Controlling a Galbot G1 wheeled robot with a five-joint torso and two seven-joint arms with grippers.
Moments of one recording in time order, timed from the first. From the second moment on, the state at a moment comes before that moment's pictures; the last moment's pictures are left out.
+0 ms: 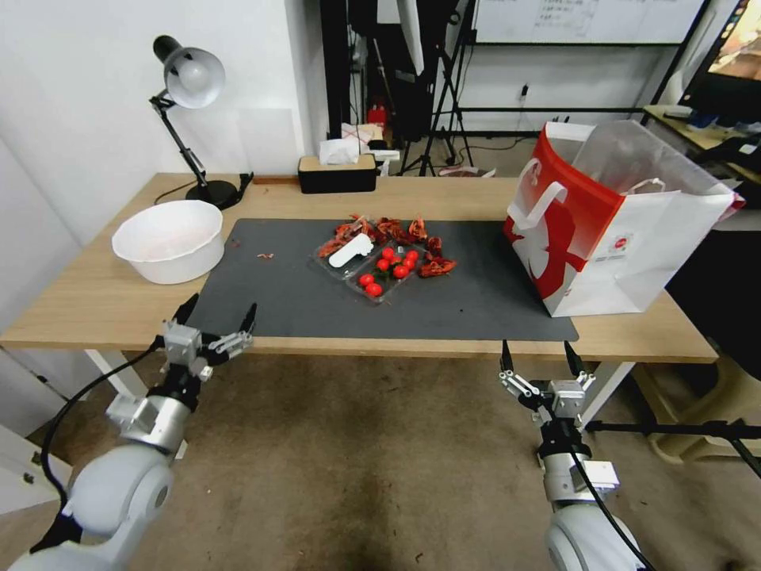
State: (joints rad) left arm 1.51 -1.02 -0.60 -1.99 -0.45 -0.17 0.01; right arm -1.58 1.26 0.43 1.94 0.12 0.33 0.26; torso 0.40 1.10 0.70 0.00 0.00
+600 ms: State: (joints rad) left arm 1.62 -1.08 -0.60 -1.95 -0.40 -0.28 0.00; right arm -1.59 1.26 0.44 1.93 0.11 0.33 0.26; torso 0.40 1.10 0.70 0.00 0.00
